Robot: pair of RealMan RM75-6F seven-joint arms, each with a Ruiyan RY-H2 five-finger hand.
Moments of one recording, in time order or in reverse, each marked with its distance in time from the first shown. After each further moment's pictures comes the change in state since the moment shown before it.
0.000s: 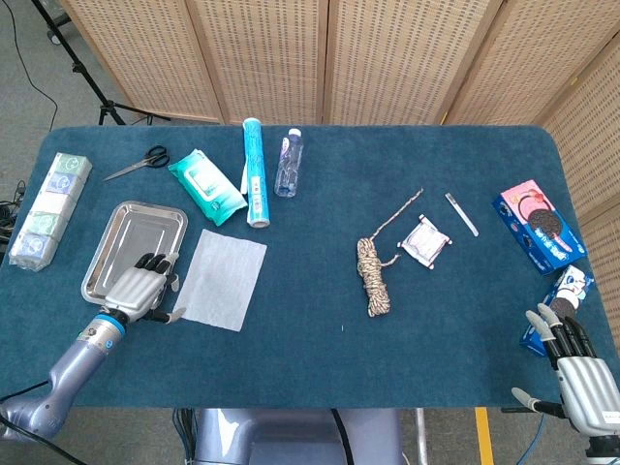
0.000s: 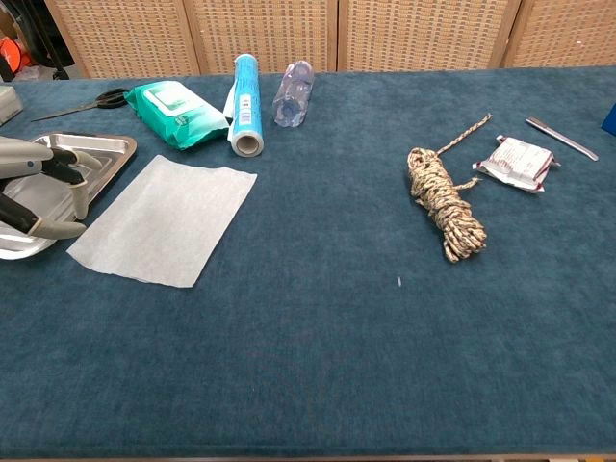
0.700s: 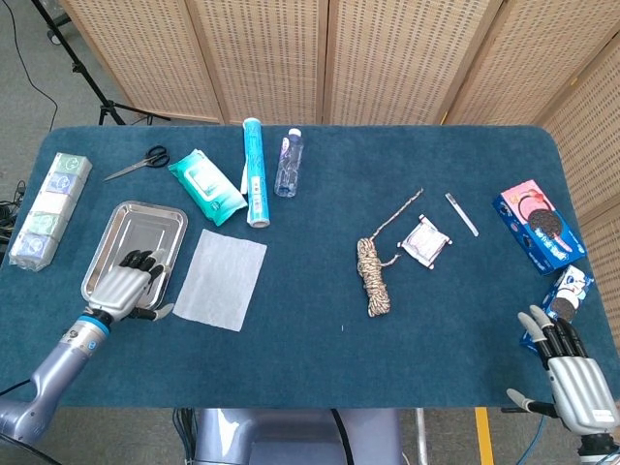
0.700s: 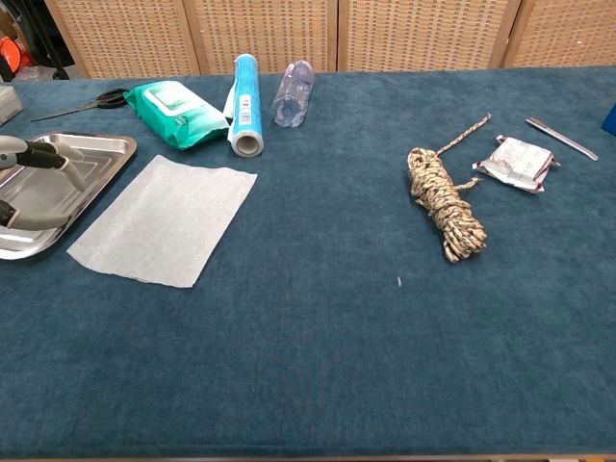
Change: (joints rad) left arm 0.085 -0.012 -0.037 0.107 0.199 -0.011 -0.209; right arm 0.006 -0.016 -0.001 -0.010 0.011 -0.021 -0.050
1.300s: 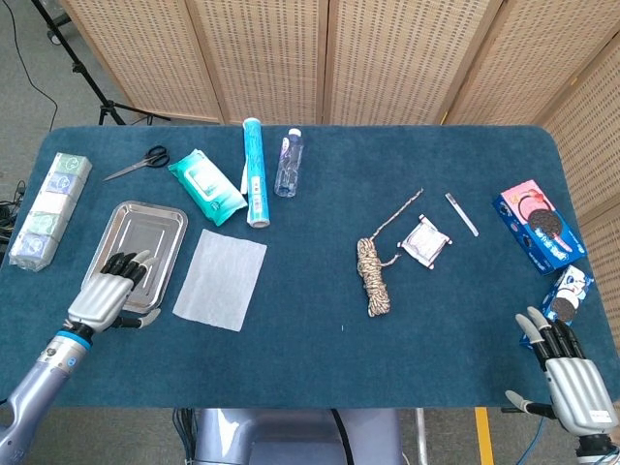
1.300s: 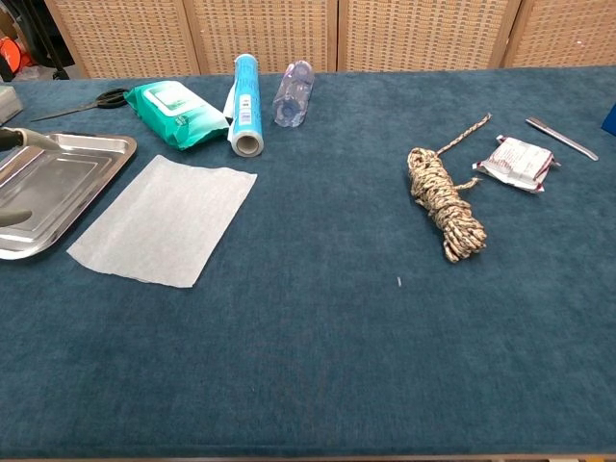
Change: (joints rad) left arm 0.109 0.037 0.008 -0.030 0.136 0.126 -0.056; right arm 0.001 -0.002 -0.005 -0.005 0.001 -0.009 -0.019
